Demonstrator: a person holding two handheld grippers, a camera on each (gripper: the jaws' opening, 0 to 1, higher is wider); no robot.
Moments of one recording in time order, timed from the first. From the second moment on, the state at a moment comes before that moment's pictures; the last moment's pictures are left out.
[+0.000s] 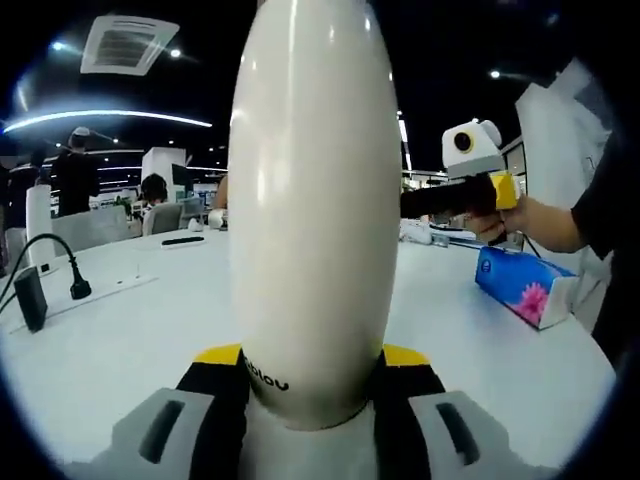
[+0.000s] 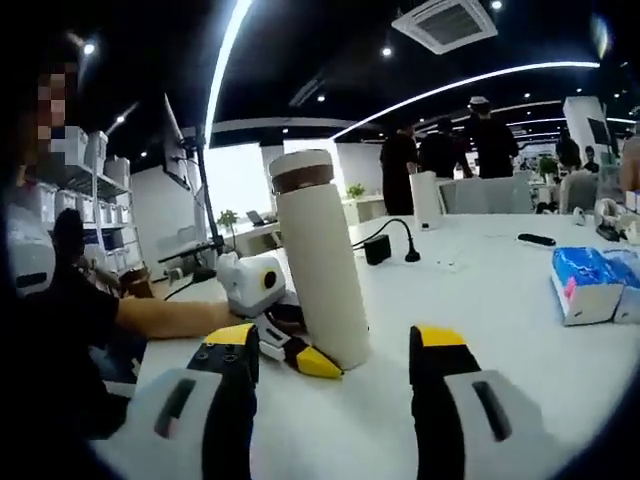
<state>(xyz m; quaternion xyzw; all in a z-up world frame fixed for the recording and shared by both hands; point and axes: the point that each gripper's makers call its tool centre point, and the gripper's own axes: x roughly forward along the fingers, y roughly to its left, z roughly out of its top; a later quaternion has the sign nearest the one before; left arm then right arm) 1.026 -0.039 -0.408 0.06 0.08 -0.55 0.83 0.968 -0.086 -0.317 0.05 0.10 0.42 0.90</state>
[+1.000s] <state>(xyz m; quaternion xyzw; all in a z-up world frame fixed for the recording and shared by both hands) 1.033 -0.037 -0.408 0.06 0.08 -0.54 0.83 1.035 -0.110 -0.281 0.13 0.01 0.31 0.94</state>
